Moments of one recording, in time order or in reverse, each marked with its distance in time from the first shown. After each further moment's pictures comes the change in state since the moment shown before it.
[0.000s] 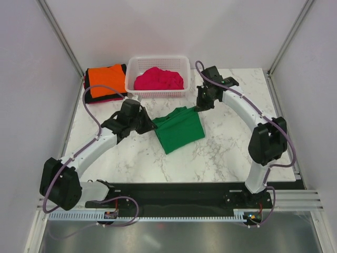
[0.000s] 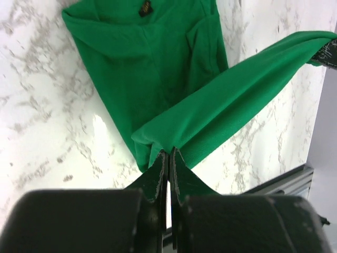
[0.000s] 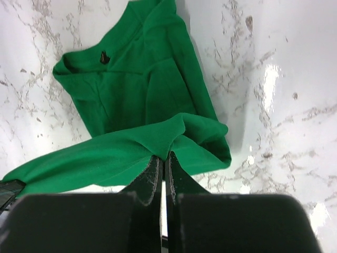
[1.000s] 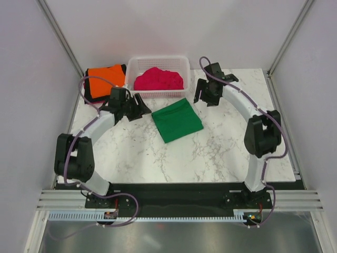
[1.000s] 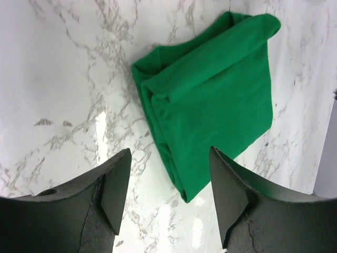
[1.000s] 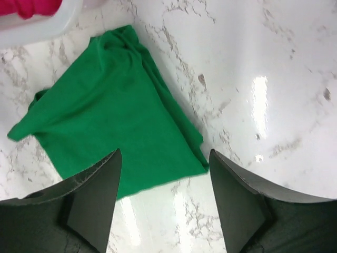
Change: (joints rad) left arm 0.301 0.353 0.187 0.119 0.208 0.183; right arm -0.069 0.214 0.166 0.066 0.094 0.044
